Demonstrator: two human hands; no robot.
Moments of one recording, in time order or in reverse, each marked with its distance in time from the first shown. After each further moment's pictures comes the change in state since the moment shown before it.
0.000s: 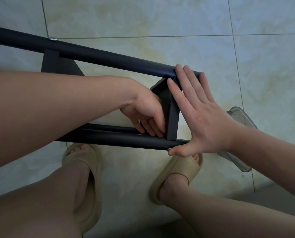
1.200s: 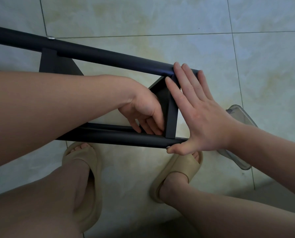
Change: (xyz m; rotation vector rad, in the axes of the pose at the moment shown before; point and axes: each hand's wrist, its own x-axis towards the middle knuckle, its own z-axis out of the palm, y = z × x) left_hand -0.001 -0.001 0.000 0.007 -0.008 -0.039; right_hand 0.000 -0.001 -0.001 -0.006 0.004 0.008
